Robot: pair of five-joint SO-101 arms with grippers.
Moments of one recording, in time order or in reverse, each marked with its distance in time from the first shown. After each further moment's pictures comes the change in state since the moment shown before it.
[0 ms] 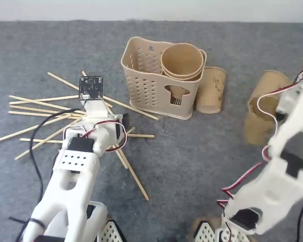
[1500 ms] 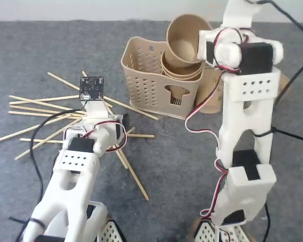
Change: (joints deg) left arm 0.1 0.0 0.4 -0.7 -0.3; right arm -37.8 -2.8 -31.7 -2.1 -14.7
